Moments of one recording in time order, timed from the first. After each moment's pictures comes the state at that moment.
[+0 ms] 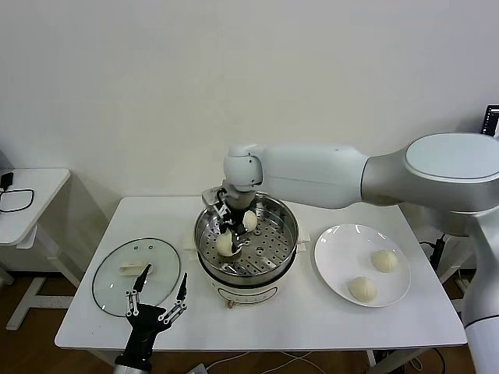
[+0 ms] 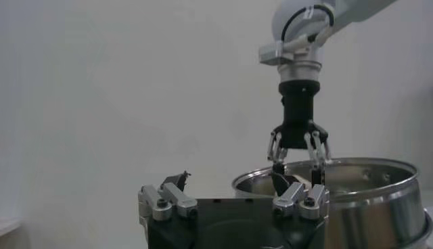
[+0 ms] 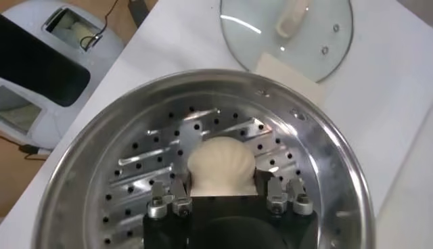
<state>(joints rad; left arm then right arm) 1.75 -1.30 -0.47 -2.09 -0.02 -0.34 -0.06 0.59 1.42 -1.47 1.17 0.53 -0.29 -1.01</state>
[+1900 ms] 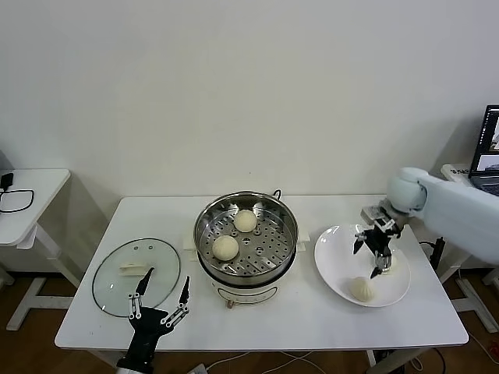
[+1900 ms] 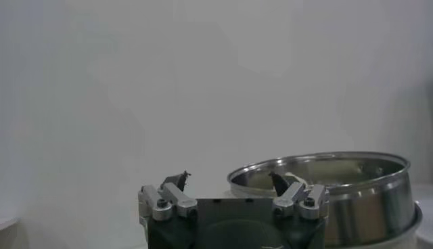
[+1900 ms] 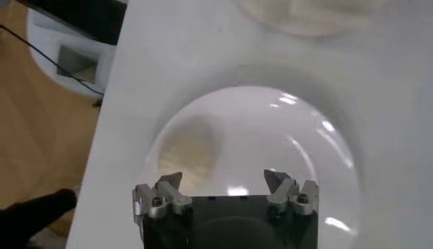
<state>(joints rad) 1.76 -1.30 -0.46 -2.09 -0.01 -0.33 -0.07 0.28 0.69 -1.19 1.19 0.13 -0.03 -1.27</state>
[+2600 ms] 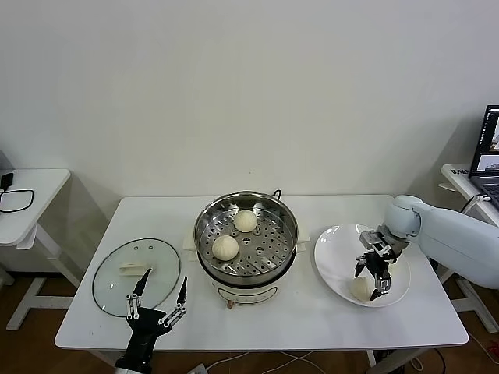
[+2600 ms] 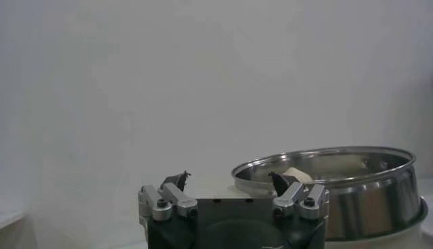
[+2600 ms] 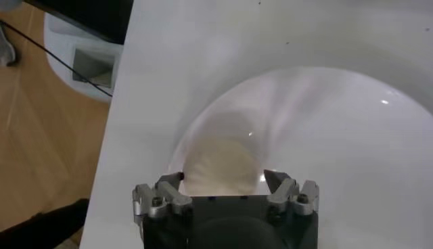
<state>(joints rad) 1.76 -1.30 -0.47 -2.08 -0.01 -0.33 -0.07 0.17 0.69 -1.15 1.17 0.10 -0.04 -1.24</state>
